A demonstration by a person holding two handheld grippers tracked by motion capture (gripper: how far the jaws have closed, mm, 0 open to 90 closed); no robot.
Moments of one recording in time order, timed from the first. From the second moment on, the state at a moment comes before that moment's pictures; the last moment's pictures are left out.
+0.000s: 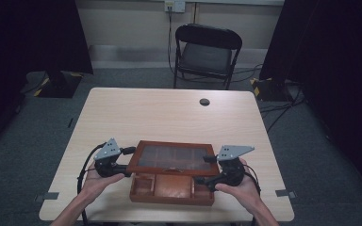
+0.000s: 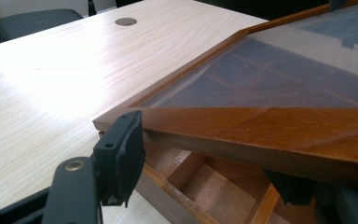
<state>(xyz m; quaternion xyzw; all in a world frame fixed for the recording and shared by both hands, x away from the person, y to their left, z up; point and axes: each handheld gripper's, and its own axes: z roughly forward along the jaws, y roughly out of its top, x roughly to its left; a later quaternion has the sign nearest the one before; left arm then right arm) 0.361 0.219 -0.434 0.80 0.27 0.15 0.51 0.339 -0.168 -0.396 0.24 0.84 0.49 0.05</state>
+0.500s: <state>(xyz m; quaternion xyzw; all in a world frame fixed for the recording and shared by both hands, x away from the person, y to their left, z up) 0.374 0.219 -0.421 0.80 0.28 0.14 0.52 0.358 -0.174 -0.389 0.26 0.82 0.49 0.07</state>
